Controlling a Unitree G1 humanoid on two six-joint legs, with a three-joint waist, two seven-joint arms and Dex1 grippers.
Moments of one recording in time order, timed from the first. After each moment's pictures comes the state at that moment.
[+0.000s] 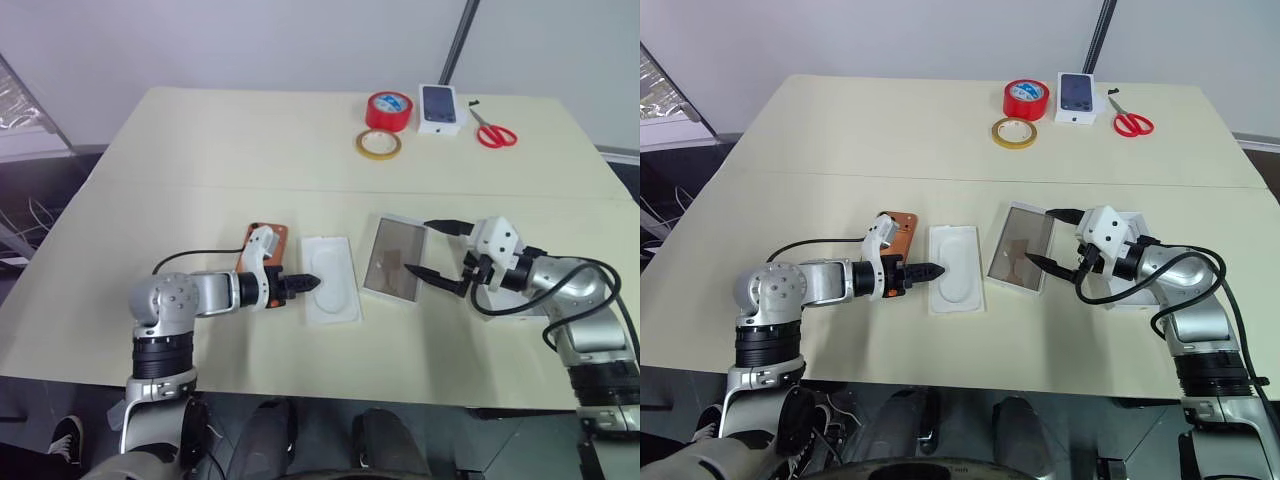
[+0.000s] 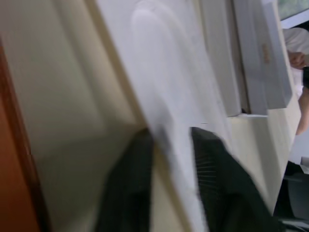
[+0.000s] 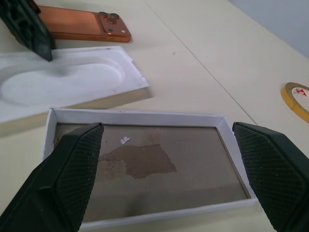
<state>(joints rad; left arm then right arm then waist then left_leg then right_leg) -0.50 0.20 0.19 -0.09 -0.75 1.50 -0.32 -0.28 -0.70 -0.06 0.09 0.28 -0.03 1.02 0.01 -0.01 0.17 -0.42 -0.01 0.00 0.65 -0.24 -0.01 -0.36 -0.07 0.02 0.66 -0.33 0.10</state>
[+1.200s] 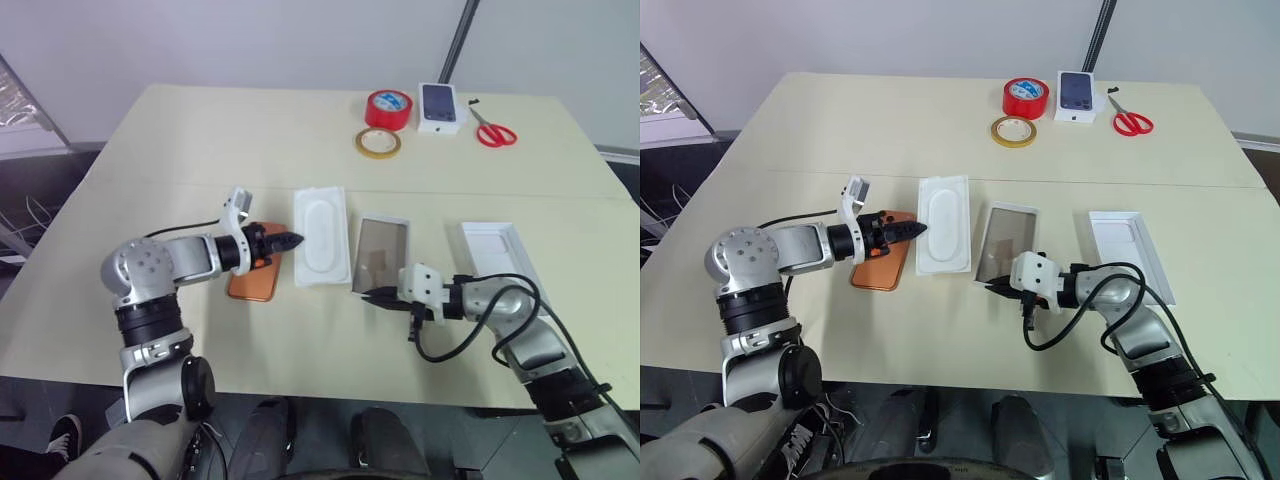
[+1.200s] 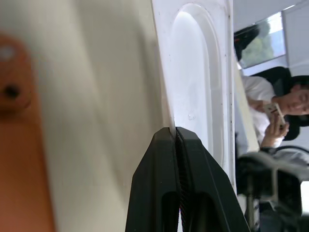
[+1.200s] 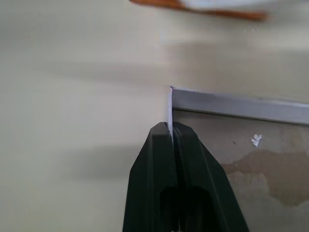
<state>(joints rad) -0.71 0.18 0.47 0.04 -0.78 1.56 -0.32 -0.27 -0.62 0.23 -0.02 0.13 0.01 1.07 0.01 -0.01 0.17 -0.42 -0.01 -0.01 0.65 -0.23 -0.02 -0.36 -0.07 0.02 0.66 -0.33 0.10</state>
